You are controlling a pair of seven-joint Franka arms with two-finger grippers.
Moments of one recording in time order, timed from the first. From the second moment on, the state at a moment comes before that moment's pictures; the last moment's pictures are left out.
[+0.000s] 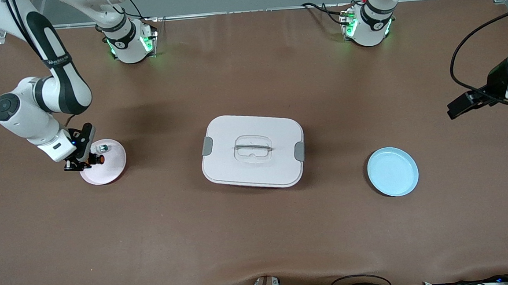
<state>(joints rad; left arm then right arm) 0.31 0.19 -0.47 -1.34 0.15 1.49 -0.36 -0.13 0.22 -0.02 -2.33 0.02 2.66 -1.67</state>
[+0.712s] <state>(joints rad) 0.08 0.03 -0.14 -1.46 0.07 1.49 -0.17 -0.14 0.35 -0.01 -2.32 0.02 2.74 -1.70</state>
